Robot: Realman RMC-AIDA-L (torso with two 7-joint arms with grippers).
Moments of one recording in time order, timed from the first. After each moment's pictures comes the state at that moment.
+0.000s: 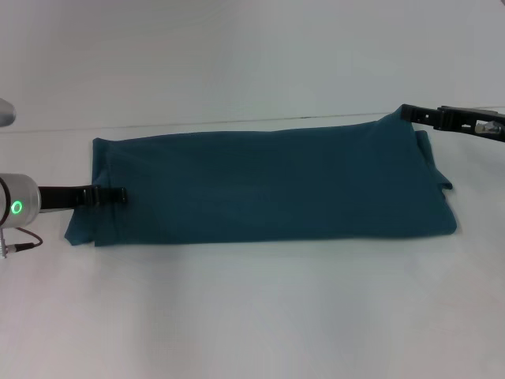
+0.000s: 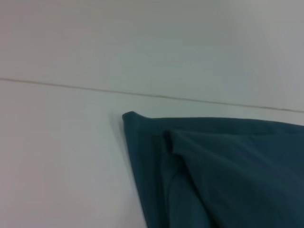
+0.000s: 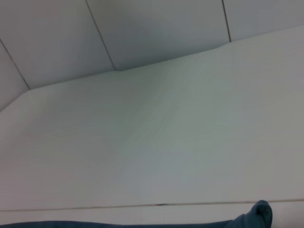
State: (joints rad) left arm -0.77 -2.08 0.76 0.60 2.50 0.79 -2.39; right arm 0.62 2.08 -0.67 -0.82 -2.13 -0.87 2.05
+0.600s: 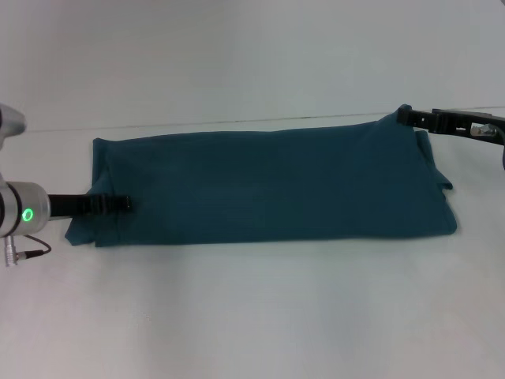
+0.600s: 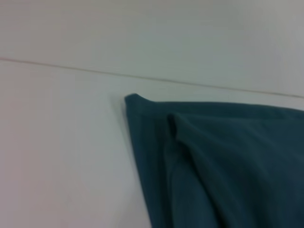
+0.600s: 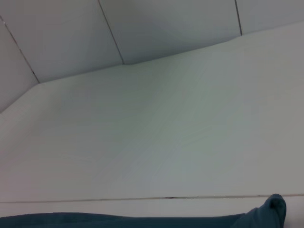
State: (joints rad) left arm -0.79 -2.08 0.76 0.52 2.50 0.73 -2.38; right arm 0.62 2.08 -0.68 -0.81 -2.13 -0.89 2.04
